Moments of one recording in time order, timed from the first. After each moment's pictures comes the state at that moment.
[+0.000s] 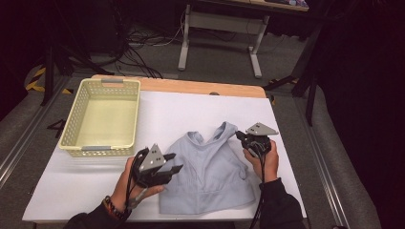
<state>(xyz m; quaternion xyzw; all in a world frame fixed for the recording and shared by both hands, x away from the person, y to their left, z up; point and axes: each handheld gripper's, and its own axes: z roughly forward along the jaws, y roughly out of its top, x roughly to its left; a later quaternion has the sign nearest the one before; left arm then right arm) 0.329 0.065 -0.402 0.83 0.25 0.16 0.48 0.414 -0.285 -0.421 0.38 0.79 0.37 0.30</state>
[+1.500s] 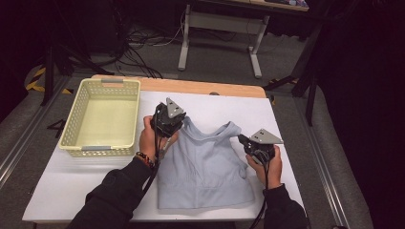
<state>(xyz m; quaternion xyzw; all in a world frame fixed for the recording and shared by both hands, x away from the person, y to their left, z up) 0.435 0.024 -0.379 0.78 0.36 0.27 0.43 0.392 -0.291 -0.422 0.36 0.78 0.39 0.32</state>
